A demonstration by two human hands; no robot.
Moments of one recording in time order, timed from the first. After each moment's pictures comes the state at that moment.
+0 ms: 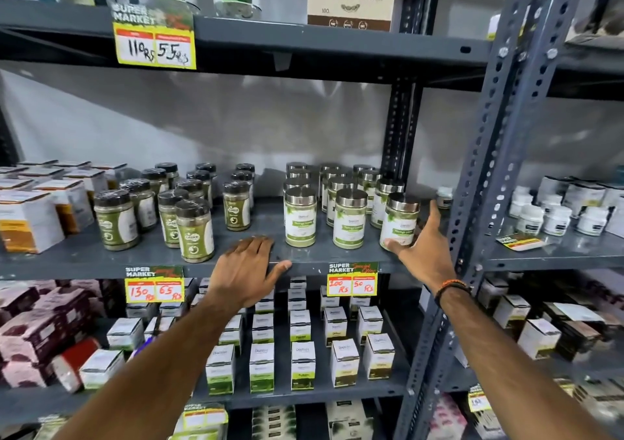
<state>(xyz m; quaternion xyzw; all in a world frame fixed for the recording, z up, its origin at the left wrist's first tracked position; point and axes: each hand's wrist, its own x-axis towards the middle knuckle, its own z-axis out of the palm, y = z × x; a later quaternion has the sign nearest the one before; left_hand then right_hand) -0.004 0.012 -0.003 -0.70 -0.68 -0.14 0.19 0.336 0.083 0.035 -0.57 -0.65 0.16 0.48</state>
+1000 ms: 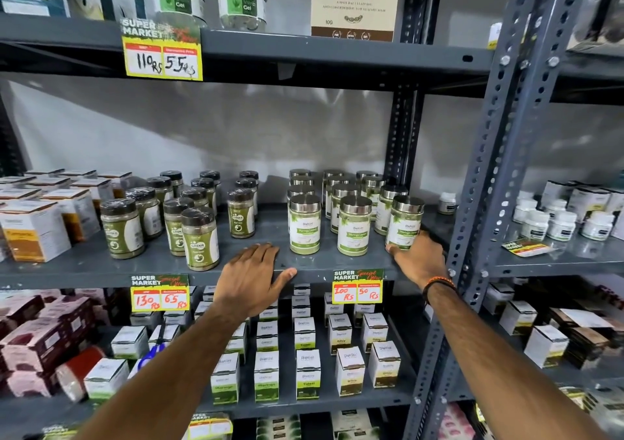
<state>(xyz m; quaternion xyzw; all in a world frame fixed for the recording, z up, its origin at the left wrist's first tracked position) -0.002 0.009 -0.003 -0.70 -0.68 -0.15 0.18 0.320 0.104 0.030 -0.65 -0.62 0.14 0.42</state>
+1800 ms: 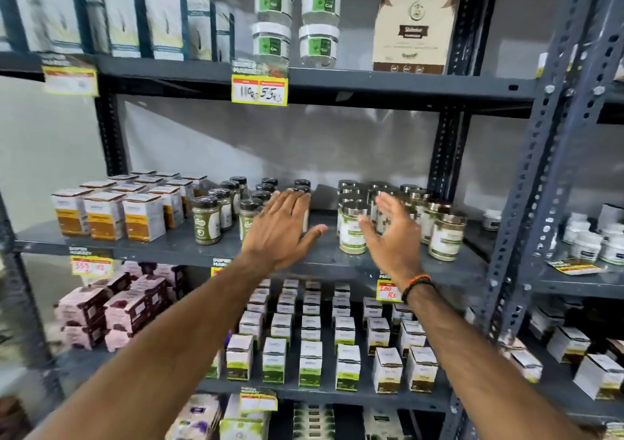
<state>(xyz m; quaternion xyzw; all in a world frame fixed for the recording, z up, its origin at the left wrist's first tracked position) -0.036 -0.073 0.097 -0.69 -0.64 -0.23 0.27 0.186 -0.014 0.088 -0.37 -0.72 0.11 0.57</state>
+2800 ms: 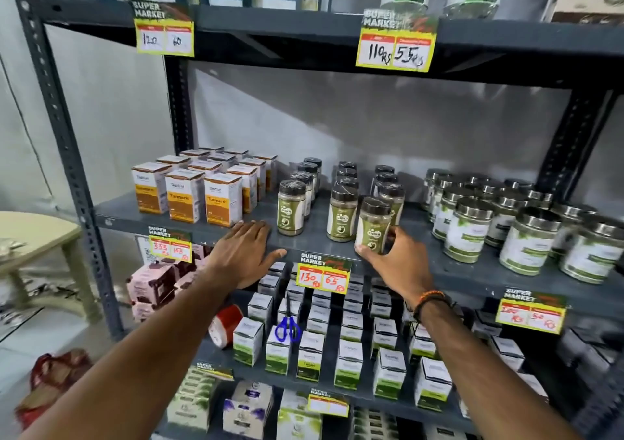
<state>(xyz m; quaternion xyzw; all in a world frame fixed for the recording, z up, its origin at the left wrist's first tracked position) -0.288 -0.097 -0.002 -0.63 -0.74 -0.13 0.18 0.010 0.008 0.024 -0.47 -0.77 0.14 0.41</state>
